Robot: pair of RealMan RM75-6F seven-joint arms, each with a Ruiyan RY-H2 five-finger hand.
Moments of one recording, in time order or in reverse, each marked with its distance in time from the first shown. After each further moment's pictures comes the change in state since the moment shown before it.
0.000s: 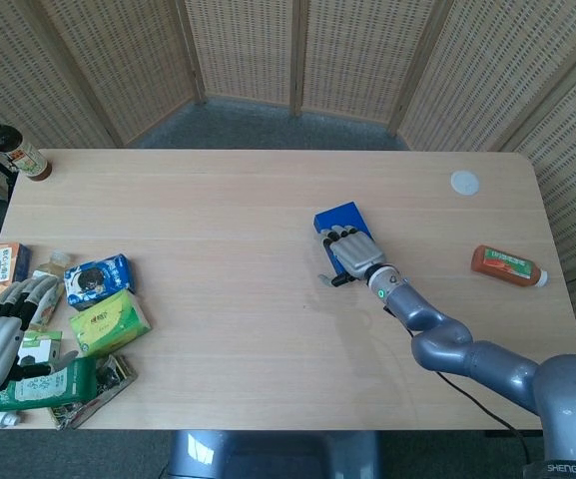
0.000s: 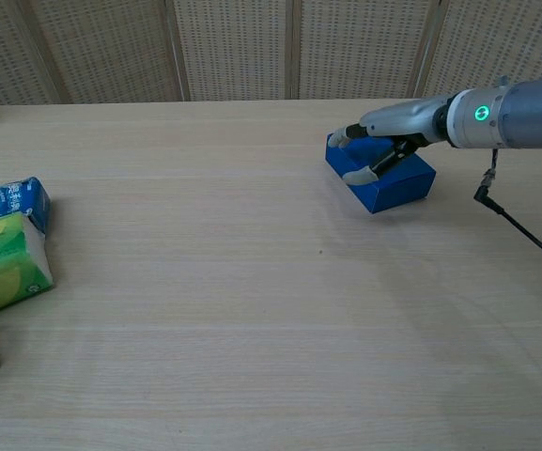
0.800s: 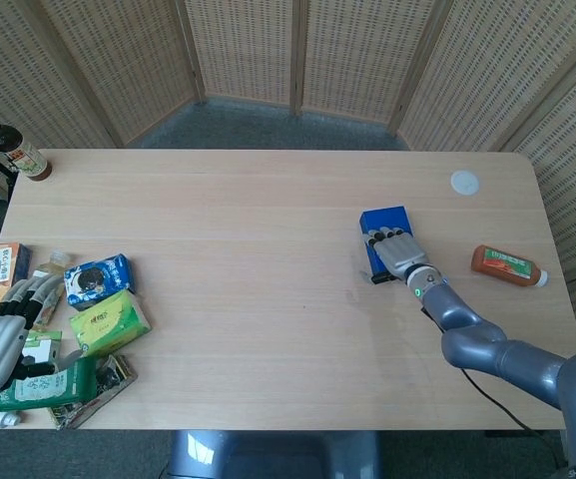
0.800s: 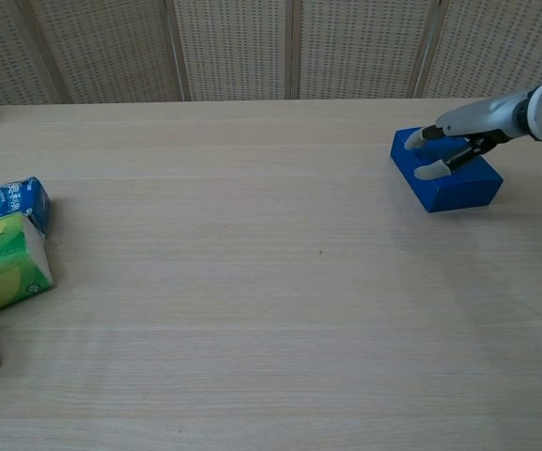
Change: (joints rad) left arm -0.009 -0.012 -0.006 0.022 0.034 -0.009 -0.049; right arm 0.010 0.162 -0.175 -0.104 0.309 0.044 -0.176
